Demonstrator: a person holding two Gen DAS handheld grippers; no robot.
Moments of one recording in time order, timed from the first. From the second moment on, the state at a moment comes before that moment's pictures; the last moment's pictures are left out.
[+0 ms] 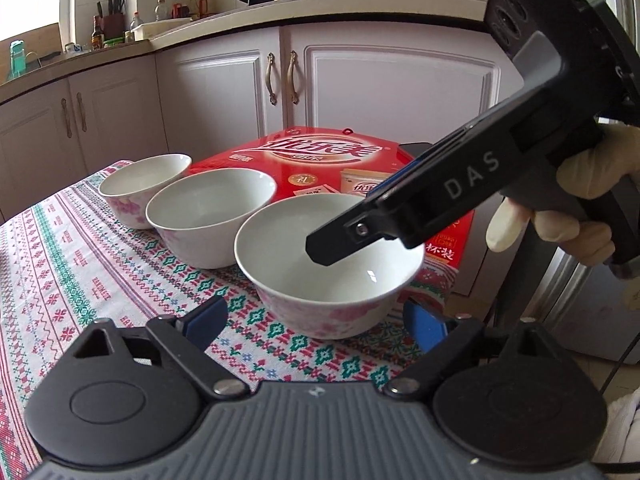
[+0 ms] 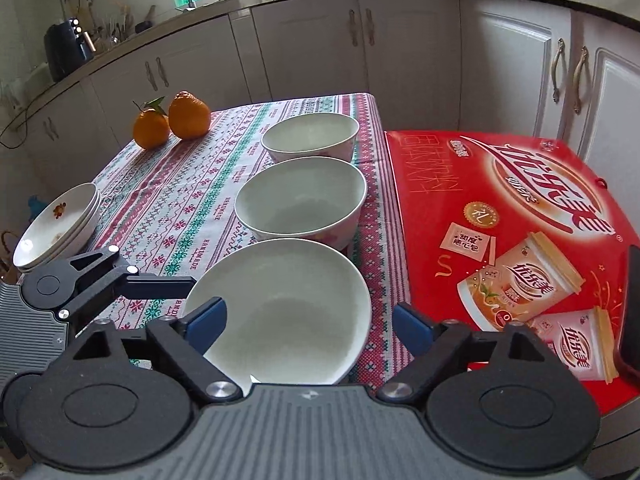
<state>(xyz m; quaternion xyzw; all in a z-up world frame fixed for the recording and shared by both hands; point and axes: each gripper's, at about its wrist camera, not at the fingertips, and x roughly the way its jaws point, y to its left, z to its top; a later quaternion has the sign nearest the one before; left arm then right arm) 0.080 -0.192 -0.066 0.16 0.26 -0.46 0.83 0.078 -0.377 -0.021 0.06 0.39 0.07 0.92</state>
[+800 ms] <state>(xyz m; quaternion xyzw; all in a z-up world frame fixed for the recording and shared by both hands) 0.083 -0.197 -0.065 0.16 0.26 -0.47 0.83 0.090 -0.375 -0.023 0.07 0.41 0.08 0.91</state>
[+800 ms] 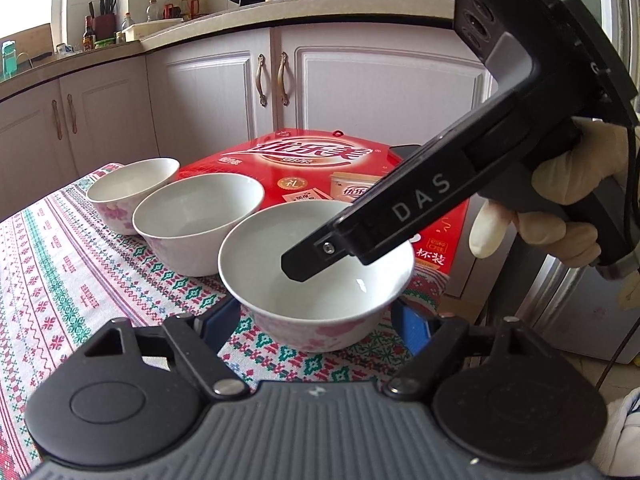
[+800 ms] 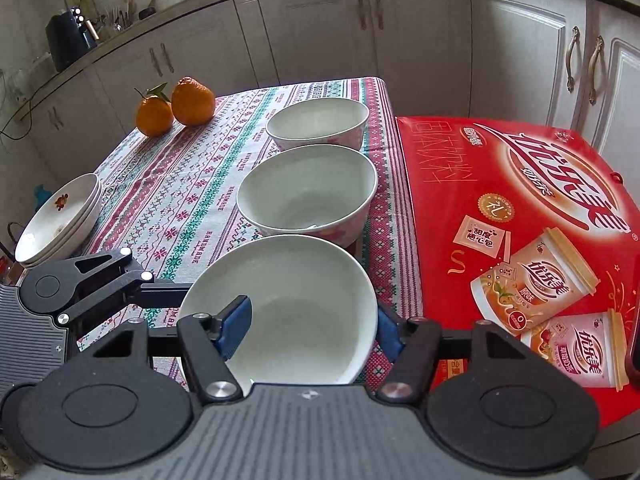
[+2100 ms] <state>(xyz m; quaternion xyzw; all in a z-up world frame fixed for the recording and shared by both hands) 0.104 -0.073 -0.046 0.12 0.30 -0.34 0.88 0.154 -0.234 -0.017 0.01 0.40 0.24 0.88</state>
